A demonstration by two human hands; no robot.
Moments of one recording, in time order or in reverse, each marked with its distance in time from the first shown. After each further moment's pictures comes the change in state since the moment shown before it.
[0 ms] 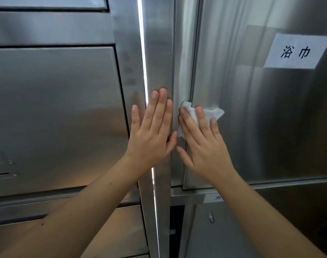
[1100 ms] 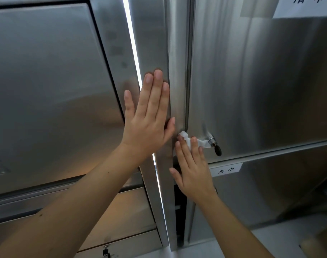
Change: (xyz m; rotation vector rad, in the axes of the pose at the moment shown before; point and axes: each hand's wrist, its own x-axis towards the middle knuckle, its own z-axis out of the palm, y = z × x) left_hand -0.020 0.001 0.007 -0.040 -0.012 0.039; right_hand -0.103 -0.079 0.060 0.238 -0.119 0.283
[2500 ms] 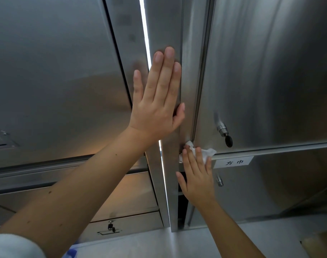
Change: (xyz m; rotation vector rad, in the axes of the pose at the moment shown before) left_hand -0.002 0.002 0.006 -0.022 0.034 -0.012; right_hand -0.057 -0.001 0.040 0.020 -0.047 0.043
